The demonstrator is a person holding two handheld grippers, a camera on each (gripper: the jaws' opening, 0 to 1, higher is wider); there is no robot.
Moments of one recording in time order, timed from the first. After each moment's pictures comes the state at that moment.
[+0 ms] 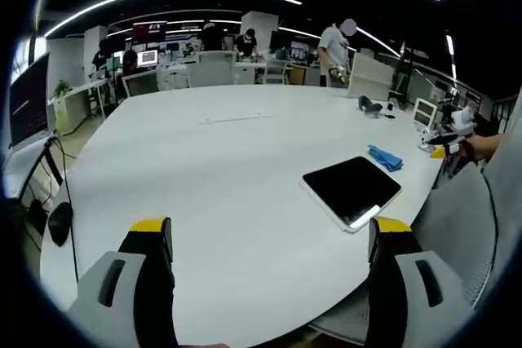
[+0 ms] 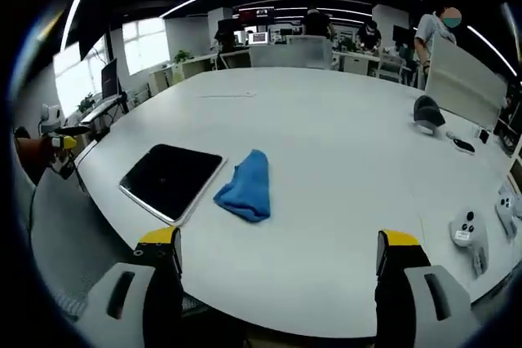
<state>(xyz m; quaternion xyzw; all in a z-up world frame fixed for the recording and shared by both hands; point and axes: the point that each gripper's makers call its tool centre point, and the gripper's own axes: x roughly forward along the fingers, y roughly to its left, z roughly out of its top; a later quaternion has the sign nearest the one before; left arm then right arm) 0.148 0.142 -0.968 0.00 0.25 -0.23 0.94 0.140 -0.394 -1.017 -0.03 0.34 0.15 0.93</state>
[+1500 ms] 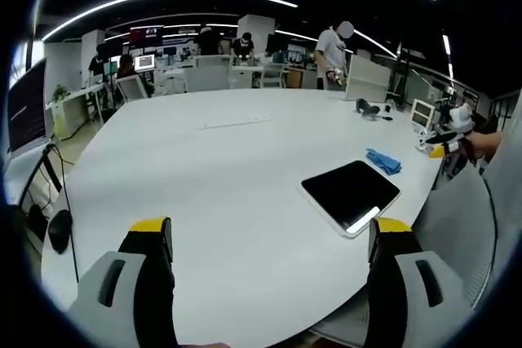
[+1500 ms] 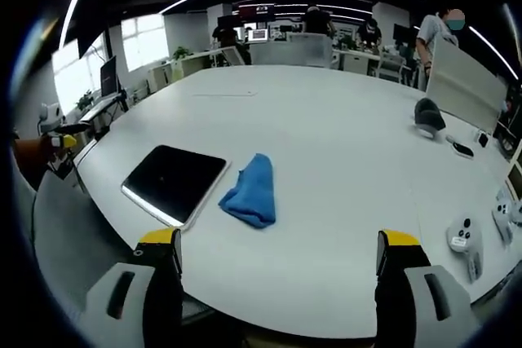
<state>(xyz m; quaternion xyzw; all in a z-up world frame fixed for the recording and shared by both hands) 0.153 0.139 -0.961 0.01 0.23 -0.23 0.94 0.146 -0.384 -1.002 -0.05 0.34 0.15 0.93</state>
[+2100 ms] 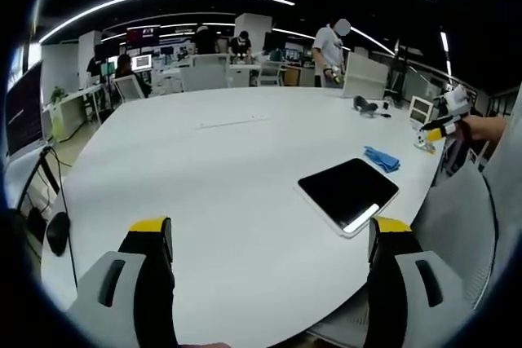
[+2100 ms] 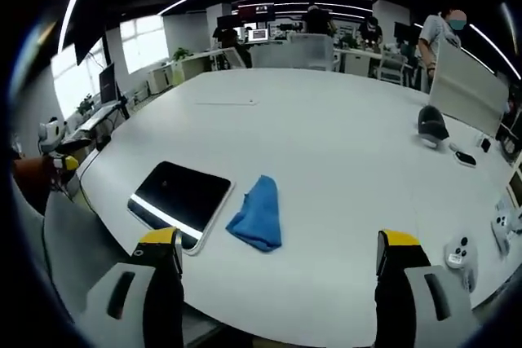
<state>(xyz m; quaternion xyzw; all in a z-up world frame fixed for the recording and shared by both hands) 0.155 0.131 -0.963 0.01 0.24 -0.24 0.94 0.174 -0.371 -0.968 -0.04 0.35 0.16 0.92</state>
